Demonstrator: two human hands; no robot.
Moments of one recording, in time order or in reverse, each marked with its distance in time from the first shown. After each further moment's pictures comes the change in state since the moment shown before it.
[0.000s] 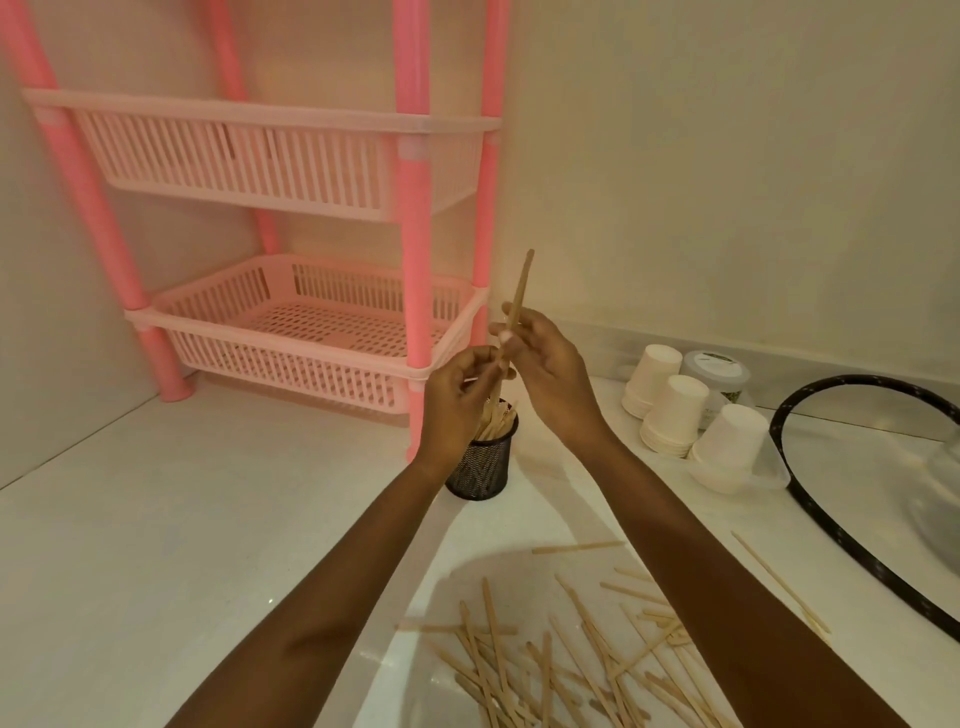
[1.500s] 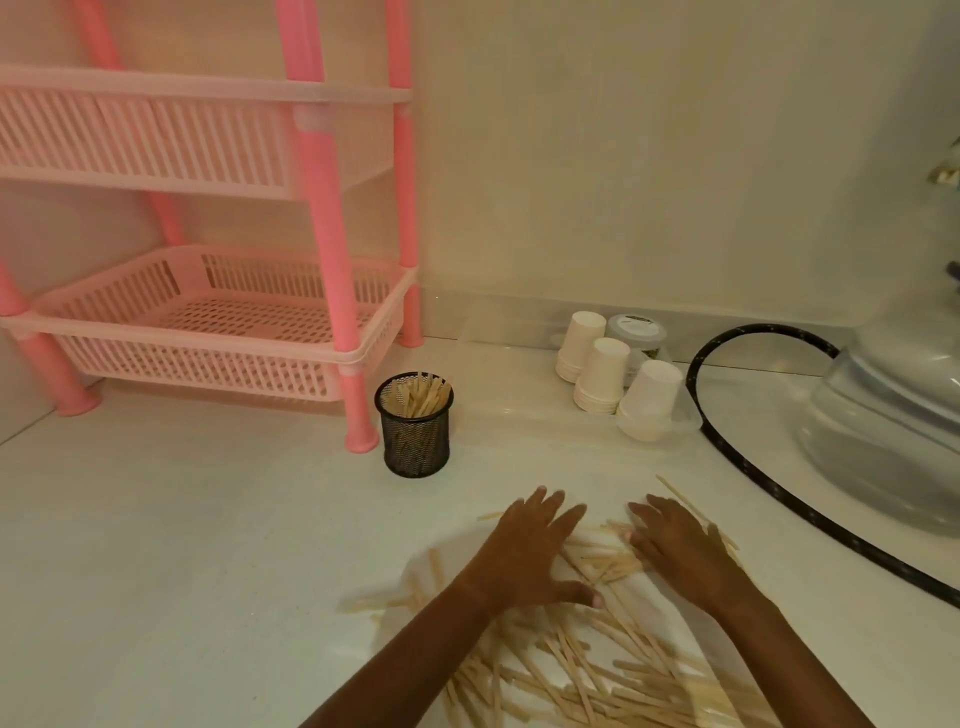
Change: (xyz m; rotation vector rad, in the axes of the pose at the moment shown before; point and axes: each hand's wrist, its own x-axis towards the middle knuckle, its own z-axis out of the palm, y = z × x) left_hand -0.132 -0.054 0.079 0.812 -1.089 0.035; right_hand -0.188 0.094 -0.147 -1.074 -0.308 0.745
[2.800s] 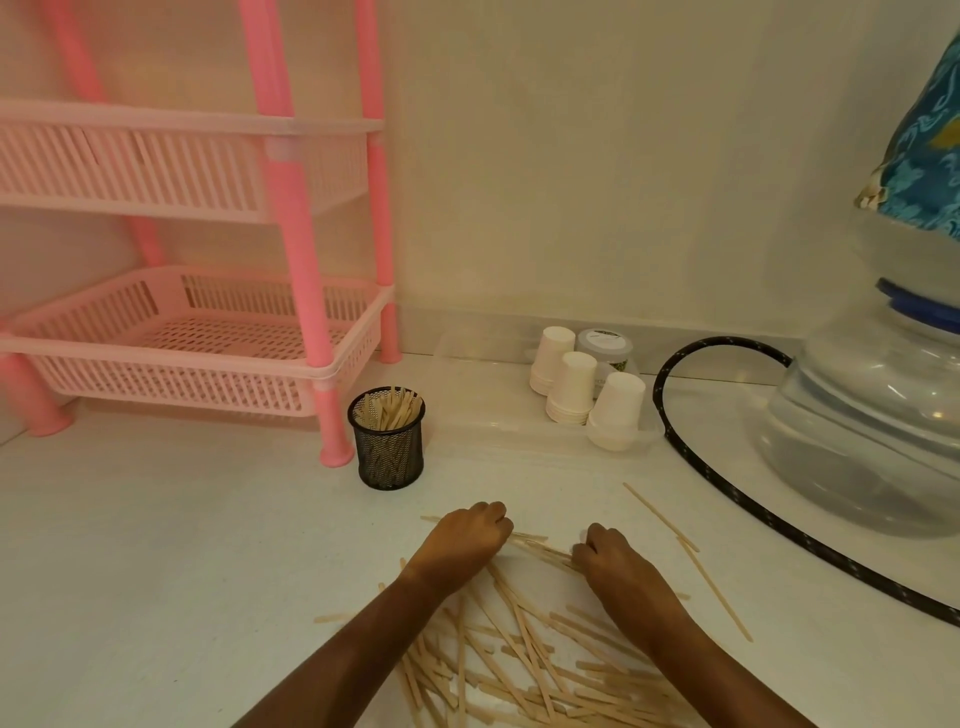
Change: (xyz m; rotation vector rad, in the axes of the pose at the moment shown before) left_hand -0.008 -0.011 -0.015 0.721 0.195 0.054; right_hand -0.027 -0.027 0.016 -0.327 0.232 -0.317
